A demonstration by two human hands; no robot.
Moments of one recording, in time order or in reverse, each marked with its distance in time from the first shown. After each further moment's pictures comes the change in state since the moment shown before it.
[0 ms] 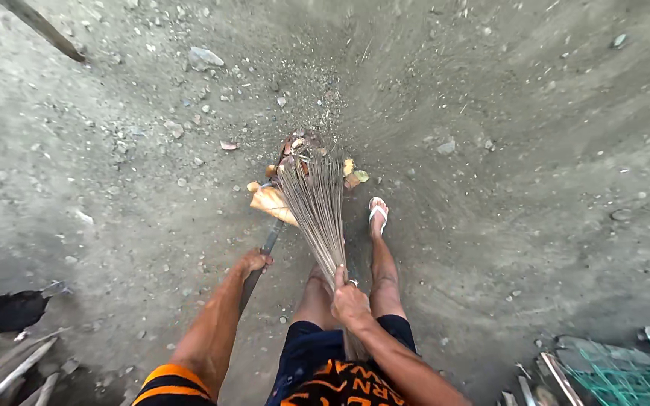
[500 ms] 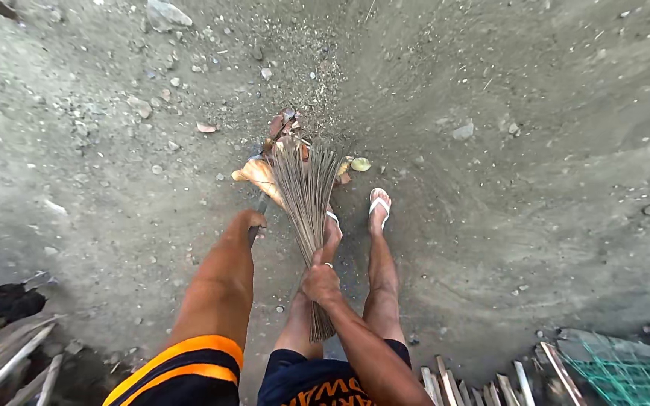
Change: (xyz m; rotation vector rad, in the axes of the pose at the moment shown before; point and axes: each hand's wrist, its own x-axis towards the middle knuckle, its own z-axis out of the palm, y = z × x) left_hand 0.082 0.123 -0.025 0.076 0.034 -0.199; right_hand 0.124 -0.041 -0.004 0.211 -0.102 -0.002
